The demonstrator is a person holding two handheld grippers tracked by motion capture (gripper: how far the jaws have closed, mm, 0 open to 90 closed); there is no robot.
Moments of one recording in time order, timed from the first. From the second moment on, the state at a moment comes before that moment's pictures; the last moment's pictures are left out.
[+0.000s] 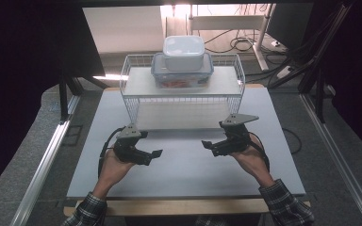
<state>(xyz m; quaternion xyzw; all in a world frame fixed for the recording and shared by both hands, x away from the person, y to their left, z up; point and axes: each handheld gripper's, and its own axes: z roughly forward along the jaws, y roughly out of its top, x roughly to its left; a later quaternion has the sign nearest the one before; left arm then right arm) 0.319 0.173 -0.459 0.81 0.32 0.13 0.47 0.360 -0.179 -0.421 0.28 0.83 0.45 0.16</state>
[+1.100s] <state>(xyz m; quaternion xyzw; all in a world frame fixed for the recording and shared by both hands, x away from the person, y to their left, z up) 0.292 0.186 -0.502 0.82 0.34 0.14 0.44 0.331 -0.229 -0.470 0.31 0.83 0.43 0.17</state>
